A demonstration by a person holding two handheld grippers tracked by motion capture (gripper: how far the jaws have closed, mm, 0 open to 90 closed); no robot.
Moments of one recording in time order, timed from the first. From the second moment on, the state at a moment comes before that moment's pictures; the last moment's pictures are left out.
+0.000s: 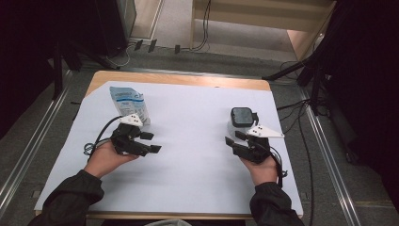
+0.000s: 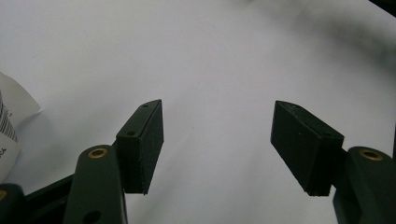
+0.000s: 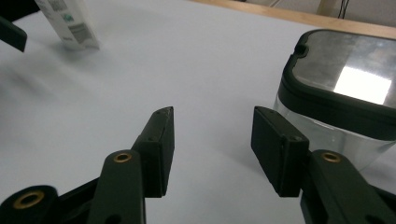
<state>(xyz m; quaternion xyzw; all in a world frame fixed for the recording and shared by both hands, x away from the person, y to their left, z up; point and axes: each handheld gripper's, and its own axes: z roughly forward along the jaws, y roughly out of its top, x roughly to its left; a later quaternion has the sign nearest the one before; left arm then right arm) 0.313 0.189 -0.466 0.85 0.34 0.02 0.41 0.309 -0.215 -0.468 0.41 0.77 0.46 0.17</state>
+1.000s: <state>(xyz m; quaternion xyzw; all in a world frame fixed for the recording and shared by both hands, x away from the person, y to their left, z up) 0.312 0.178 -0.459 0.84 0.33 0.02 0.43 0.332 -0.230 -0.477 0.50 0.72 0.43 0.21</state>
